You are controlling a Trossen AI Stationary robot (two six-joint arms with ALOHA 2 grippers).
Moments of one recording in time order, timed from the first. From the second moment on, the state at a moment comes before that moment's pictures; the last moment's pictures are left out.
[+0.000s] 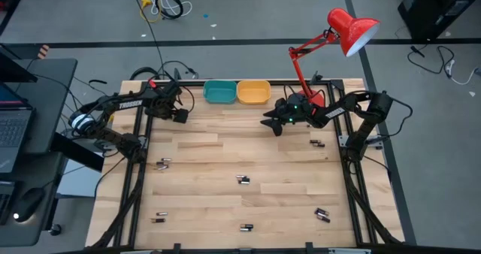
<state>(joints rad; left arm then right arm) 0.91 1.42 0.62 -0.62 -0.07 -0.42 -0.57 1.73 0.46 0.80 -0.39 0.30</state>
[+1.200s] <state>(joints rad) 0.77 1.58 1.05 -0.33 -0.02 -0.24 -0.54 1.73 0.46 0.80 -0.36 0.36</state>
